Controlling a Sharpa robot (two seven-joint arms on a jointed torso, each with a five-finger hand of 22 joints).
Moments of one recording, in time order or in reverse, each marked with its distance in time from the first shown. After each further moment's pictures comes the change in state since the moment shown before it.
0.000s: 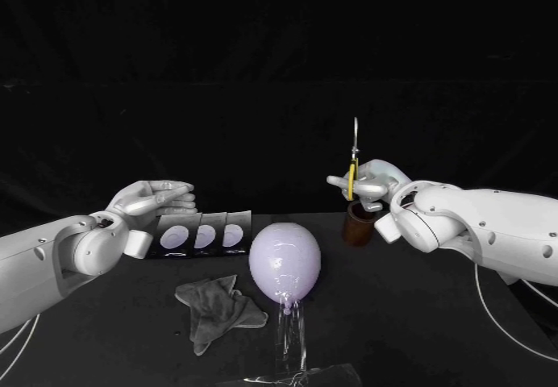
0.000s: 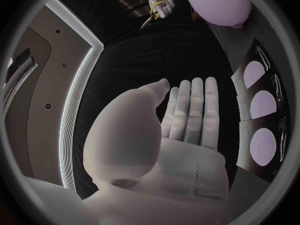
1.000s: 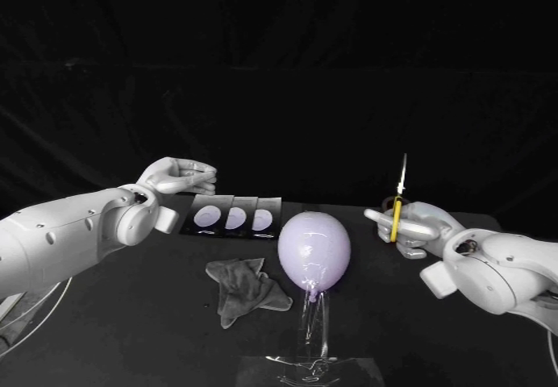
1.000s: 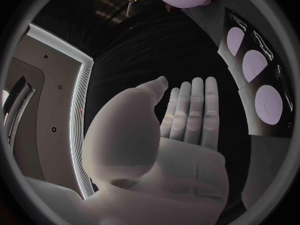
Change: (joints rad) left arm -0.001 -0.024 -0.007 -0.025 -0.210 -0.150 0.027; left_hand -0.018 -0.031 -0.025 0.000 0.000 -0.011 0.011 -0.027 -0.017 -0.058 0.018 0.000 -0.003 0.004 0.006 0.004 0.012 -0.001 -0.003 0.003 0.008 0.002; right arm -0.105 -0.160 -0.015 0.246 0.140 0.056 0.009; right_hand -0.031 0.095 -0.006 0.045 0.000 0.015 -0.015 0.028 0.016 0.020 -0.022 0.006 -0.002 0.000 -0.014 -0.007 0.000 -0.007 0.014 -0.018 0.022 0.000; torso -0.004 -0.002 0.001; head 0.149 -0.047
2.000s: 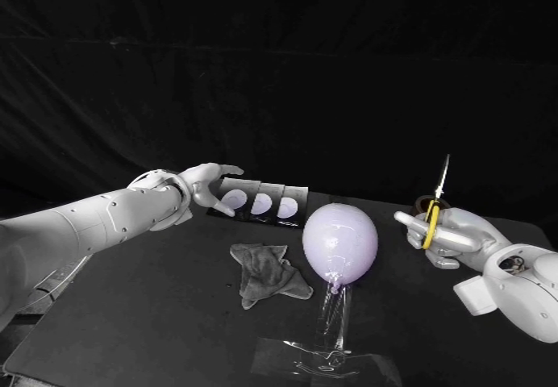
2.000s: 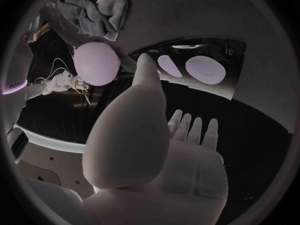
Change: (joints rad) left arm -0.051 0.143 -0.042 -0.305 -0.889 -0.074 0.032; left_hand 0.197 -0.066 -0.688 0.150 0.011 -0.507 -0.074 -0.186 -0.196 -0.844 -0.061 -0.029 -0.028 -0.883 0.050 -0.170 -0.352 -0.109 -0.810 0.074 -0.279 -0.076; right arm -0.017 -0.027 0.001 0.035 -0.001 0.028 0.058; right_hand 0.001 0.000 -0.003 -0.008 0.000 0.000 0.000 0.000 0.000 -0.001 -0.001 0.000 0.001 -0.001 0.000 0.001 0.001 -0.002 -0.001 0.000 -0.004 0.000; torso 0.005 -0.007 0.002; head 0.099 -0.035
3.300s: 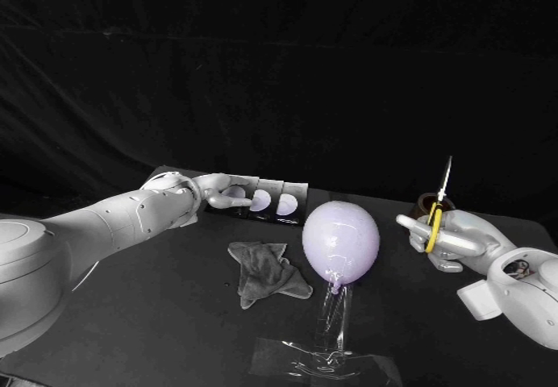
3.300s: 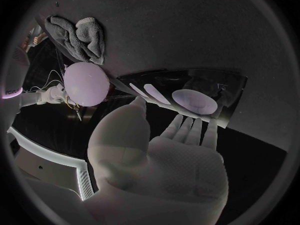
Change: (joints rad) left arm -0.012 0.137 0.000 -0.205 -0.090 0.127 -0.004; left_hand -0.622 0.355 0.228 -0.010 -0.003 -0.100 0.024 -0.001 -0.037 -0.074 0.079 -0.006 -0.004 -0.001 0.008 0.004 -0.006 0.042 0.002 -0.023 0.004 0.006; right arm 0.000 -0.012 0.000 0.015 -0.026 0.000 0.005; right_hand 0.001 0.001 0.007 -0.007 0.000 0.000 0.000 0.000 0.000 0.000 0.000 0.002 0.000 -0.001 0.003 -0.002 0.000 -0.006 -0.005 0.002 0.000 0.000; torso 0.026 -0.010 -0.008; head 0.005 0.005
